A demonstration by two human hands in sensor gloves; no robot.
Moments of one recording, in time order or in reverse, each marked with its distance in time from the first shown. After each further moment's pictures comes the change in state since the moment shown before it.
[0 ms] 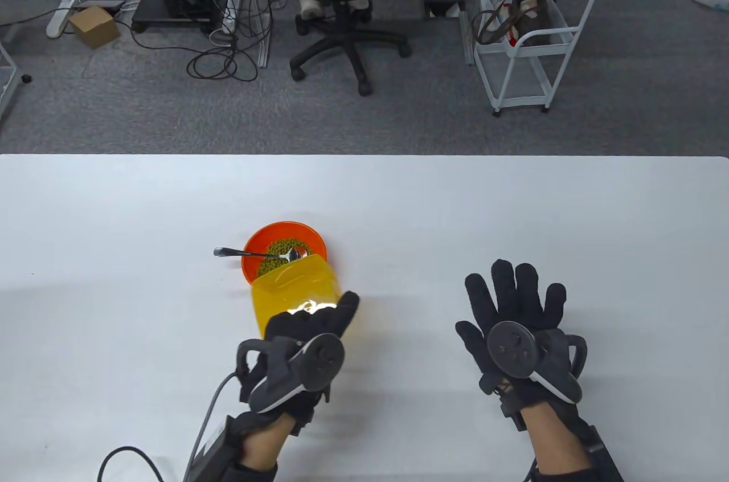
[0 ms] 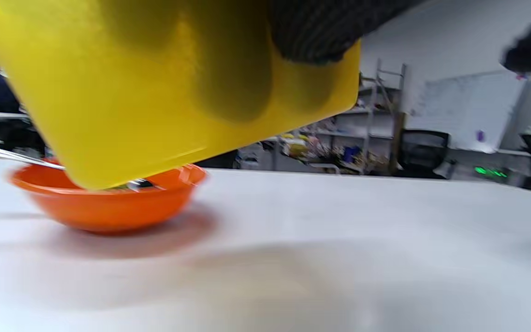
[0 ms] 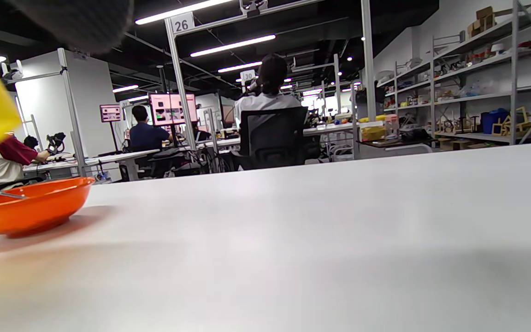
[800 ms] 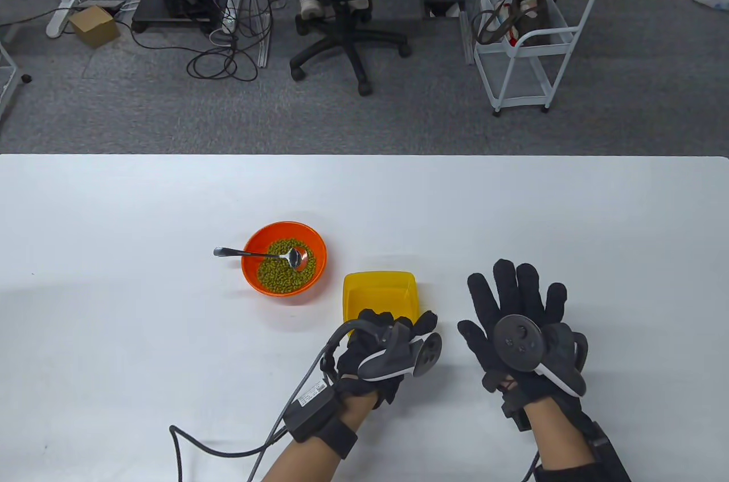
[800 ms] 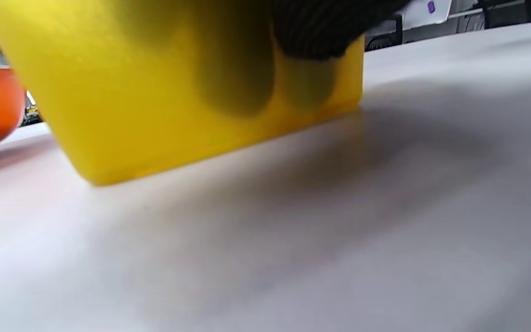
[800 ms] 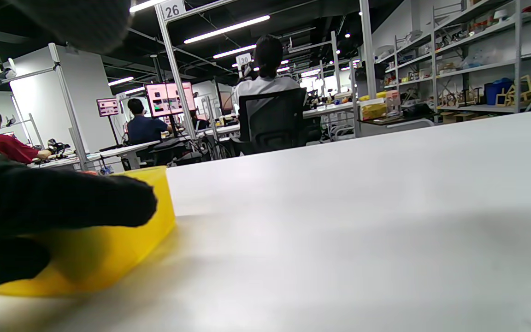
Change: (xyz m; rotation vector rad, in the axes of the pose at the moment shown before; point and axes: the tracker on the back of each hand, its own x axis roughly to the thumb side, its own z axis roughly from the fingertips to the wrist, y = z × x) left_hand 0.075 -0.094 -0.067 -0.223 -0.121 -0.267; right_hand -0.007 0.006 -0.004 0.058 0.009 -0.050
